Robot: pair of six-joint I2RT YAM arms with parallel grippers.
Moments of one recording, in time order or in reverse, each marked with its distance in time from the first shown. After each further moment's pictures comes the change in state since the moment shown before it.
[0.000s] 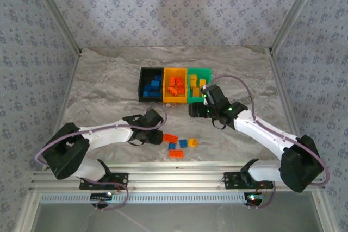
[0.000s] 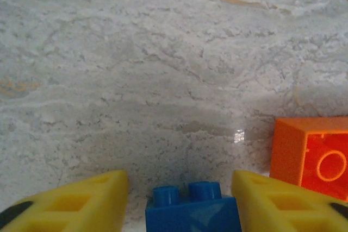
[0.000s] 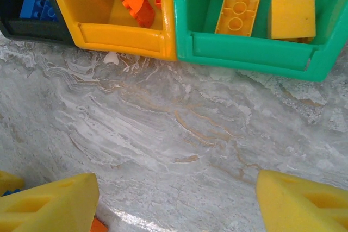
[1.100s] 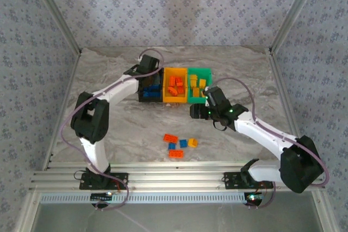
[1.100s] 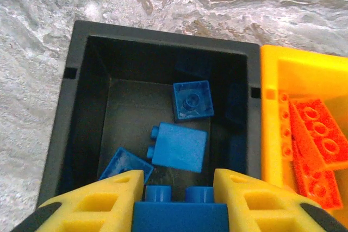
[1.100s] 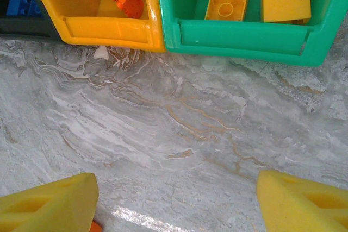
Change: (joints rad) left arm 0.370 0.469 0.756 0.064 -0.192 0.120; right arm -0.016 -0.013 -0.052 0.032 -0.014 0.026
